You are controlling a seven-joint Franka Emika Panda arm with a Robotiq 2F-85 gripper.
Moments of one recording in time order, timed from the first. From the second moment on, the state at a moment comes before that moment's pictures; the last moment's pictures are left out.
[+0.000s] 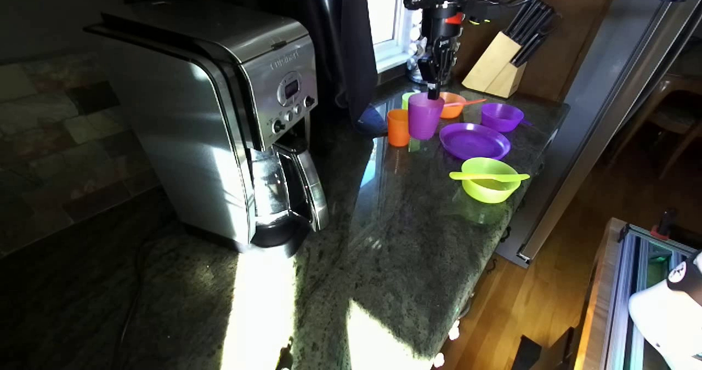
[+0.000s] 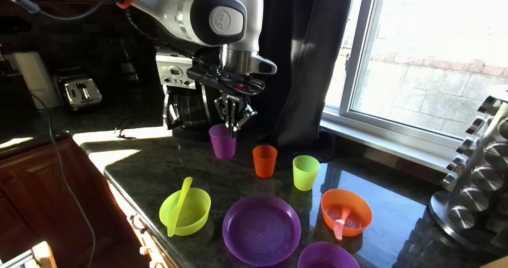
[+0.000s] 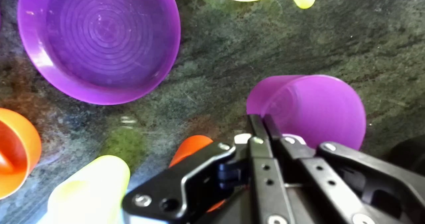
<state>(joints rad) -0.05 0.04 -0.03 -2.01 0.02 1.94 -0.16</state>
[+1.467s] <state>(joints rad) -0.05 0.24 -0.03 -1.96 0.05 2.09 -0.17</state>
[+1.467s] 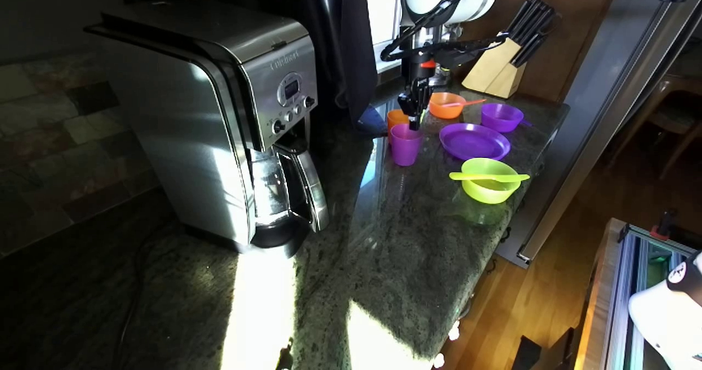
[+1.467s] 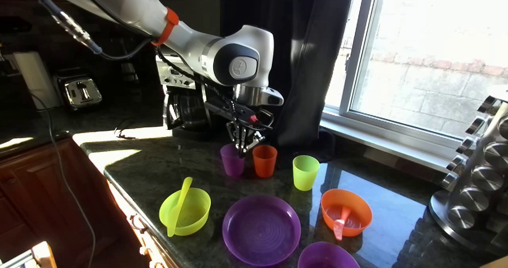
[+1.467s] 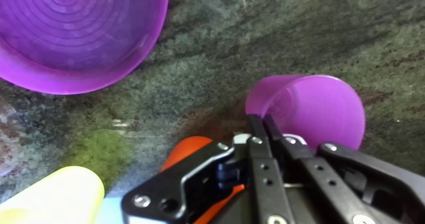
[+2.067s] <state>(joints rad) -0.06 0.23 -0.03 -1.96 0.06 2.09 -0.17</state>
